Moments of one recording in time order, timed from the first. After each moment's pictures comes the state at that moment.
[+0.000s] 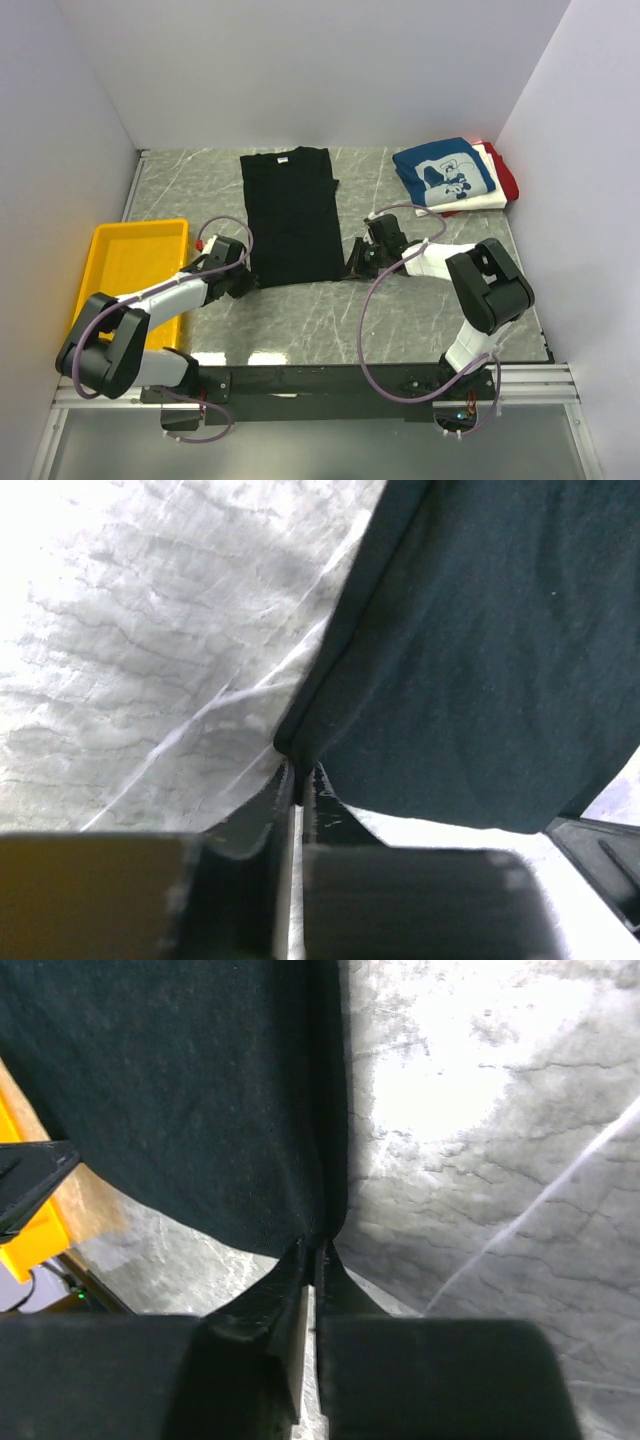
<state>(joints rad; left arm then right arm) -0.41 1.32 0.53 -0.16 -0.07 -1.10 0.46 1.70 0.78 0.01 -0.39 0.71</state>
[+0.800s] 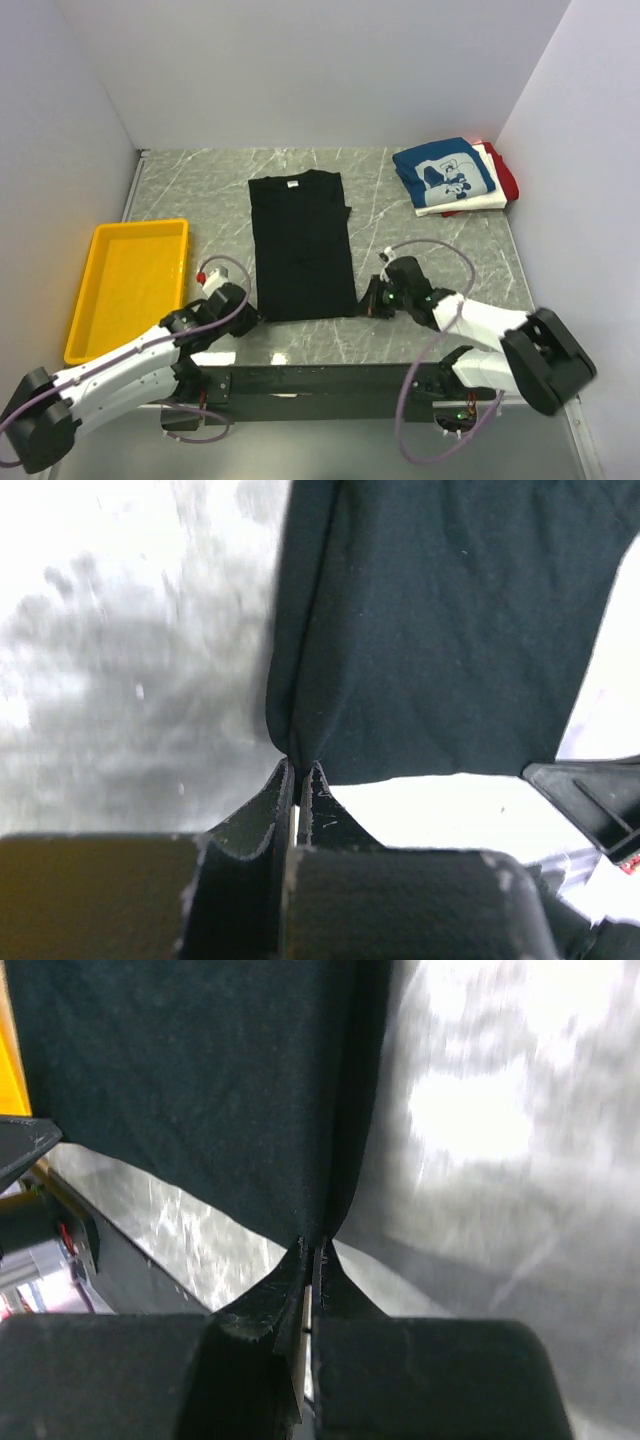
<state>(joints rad) -0.78 0.79 0.31 -0.37 -0.21 -1.29 0.56 1.23 0.36 0.05 -0.35 0.75</state>
